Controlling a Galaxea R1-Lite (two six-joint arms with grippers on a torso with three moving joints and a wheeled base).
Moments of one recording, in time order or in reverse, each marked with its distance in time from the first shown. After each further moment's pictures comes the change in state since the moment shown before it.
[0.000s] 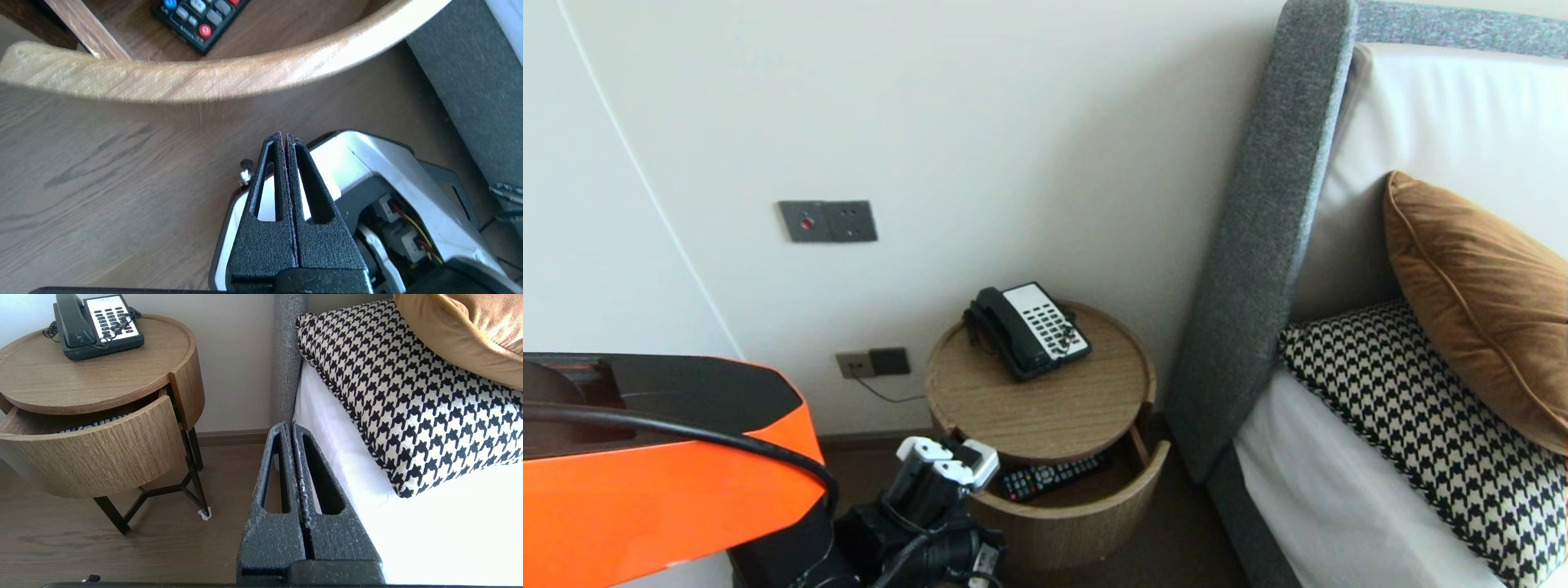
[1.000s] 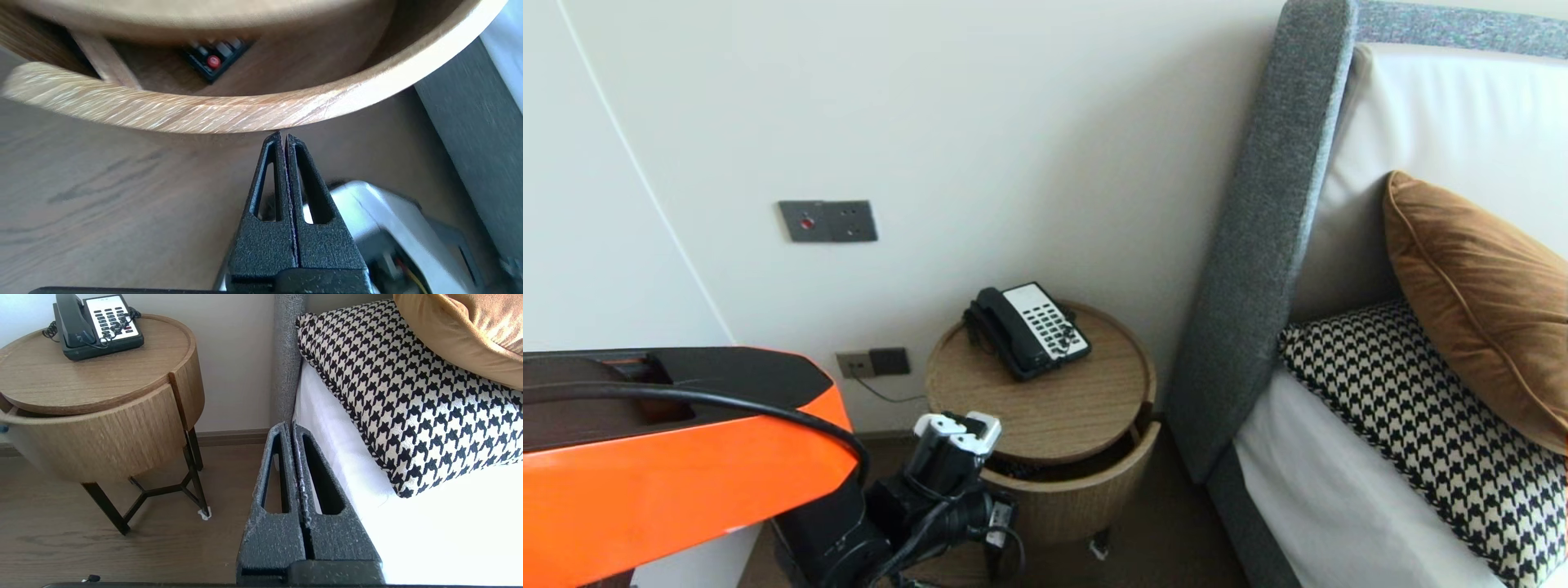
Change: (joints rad) left arm 0.041 0.065 -0.129 -0.014 0.081 -0.051; right arm 0.000 0.000 0.000 0.000 0.000 0.000
